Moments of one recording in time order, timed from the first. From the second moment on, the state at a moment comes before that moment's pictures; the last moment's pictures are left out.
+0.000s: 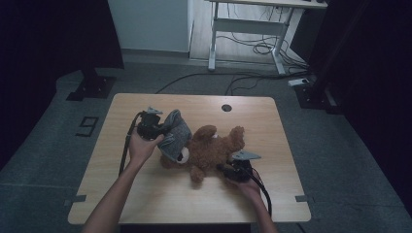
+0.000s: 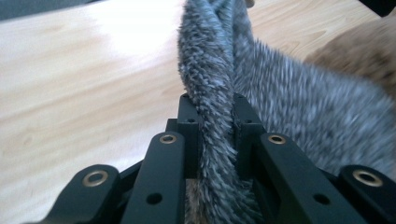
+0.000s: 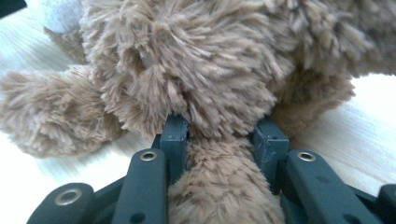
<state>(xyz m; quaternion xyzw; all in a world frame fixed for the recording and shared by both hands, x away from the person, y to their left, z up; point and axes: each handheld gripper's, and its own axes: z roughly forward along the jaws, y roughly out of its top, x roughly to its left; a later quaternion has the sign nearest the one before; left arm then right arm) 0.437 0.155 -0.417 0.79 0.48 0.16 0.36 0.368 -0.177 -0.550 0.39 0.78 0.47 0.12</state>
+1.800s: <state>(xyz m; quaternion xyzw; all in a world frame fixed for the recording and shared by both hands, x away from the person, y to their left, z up) 0.340 0.142 -0.467 0.78 0.40 0.14 0.46 0.358 -0.196 -0.492 0.41 0.74 0.51 0.15</state>
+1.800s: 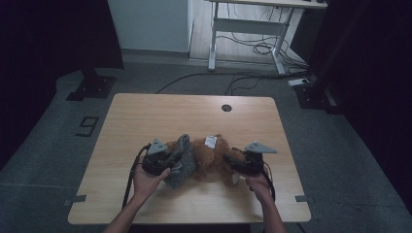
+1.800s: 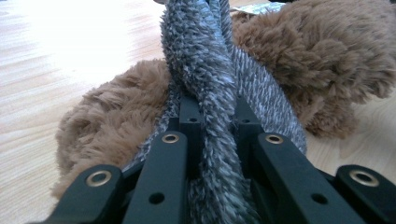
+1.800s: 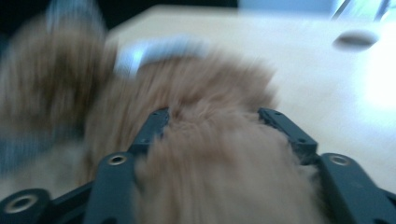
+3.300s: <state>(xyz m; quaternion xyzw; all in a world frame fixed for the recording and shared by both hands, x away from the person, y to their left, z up) 0.377 0.120 -0.403 0.78 0.37 0.12 0.50 0.343 -0.189 -0.538 0.39 0.75 0.49 0.23</state>
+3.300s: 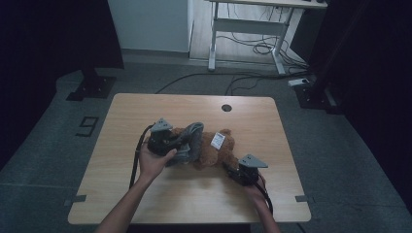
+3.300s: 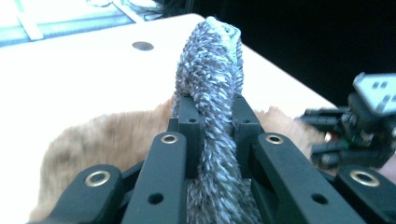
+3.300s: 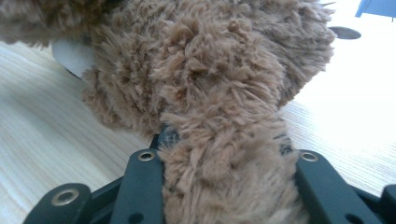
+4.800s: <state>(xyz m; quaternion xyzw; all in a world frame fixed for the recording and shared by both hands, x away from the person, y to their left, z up) 0.386 0.177 -0.455 0.78 0.45 0.16 0.40 0.337 -0.185 -0.544 0.36 0.76 0.49 0.21</state>
